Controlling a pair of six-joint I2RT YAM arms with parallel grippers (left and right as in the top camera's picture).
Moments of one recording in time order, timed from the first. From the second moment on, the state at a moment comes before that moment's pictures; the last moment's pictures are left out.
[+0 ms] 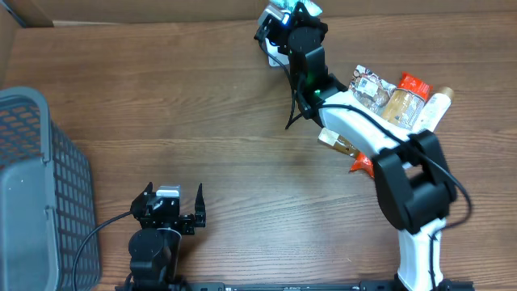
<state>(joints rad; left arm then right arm) -0.04 0.01 0.14 -0.46 -0.06 0.06 0.49 2.16 1.57 0.54 0.50 -1.11</state>
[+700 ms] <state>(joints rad) -0.04 0.01 0.14 -0.46 -0.06 0.06 0.48 2.35 1.56 0.82 0.48 -1.50</state>
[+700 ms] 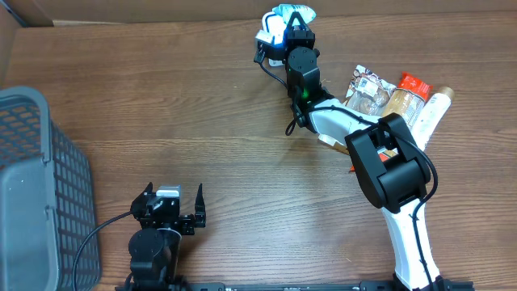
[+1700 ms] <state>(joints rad) -0.04 0.01 0.14 -0.46 -0.06 0.06 0.49 2.10 1.56 0.31 0.53 -1.00</state>
